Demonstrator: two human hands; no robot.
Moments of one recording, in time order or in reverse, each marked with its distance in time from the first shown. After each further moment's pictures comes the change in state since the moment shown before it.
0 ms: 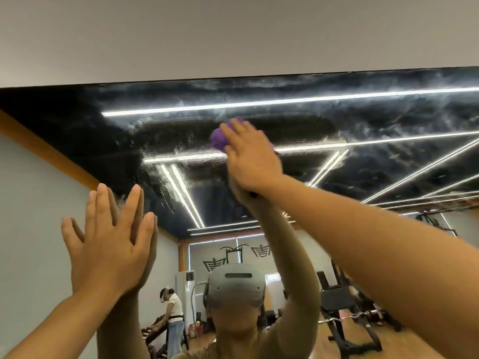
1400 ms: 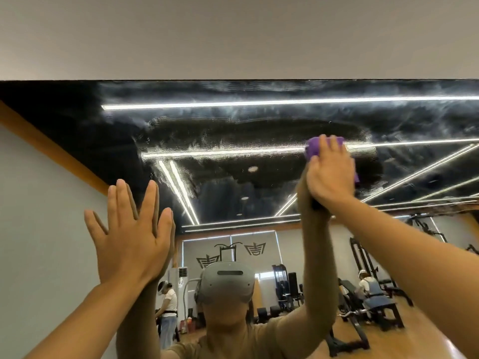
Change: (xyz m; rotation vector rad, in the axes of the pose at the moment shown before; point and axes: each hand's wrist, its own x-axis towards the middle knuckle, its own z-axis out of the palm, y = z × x) left_hand -0.002 0.006 -0.001 0.008 0.032 0.011; right_hand -0.061 0.070 -0.026 -0.063 0.163 0.521
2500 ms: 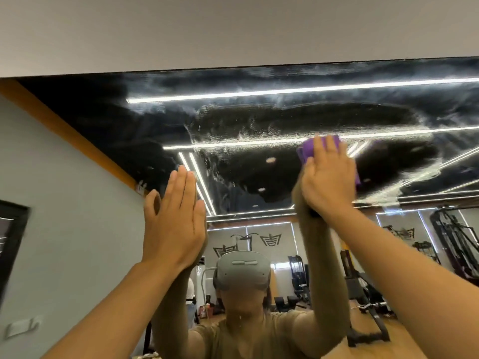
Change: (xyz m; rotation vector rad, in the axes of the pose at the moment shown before) left_hand 0.004 -0.044 -0.010 -0.149 -0.087 0.190; right_hand -0.064 -0.088 0.033 0.030 -0.001 -0.053
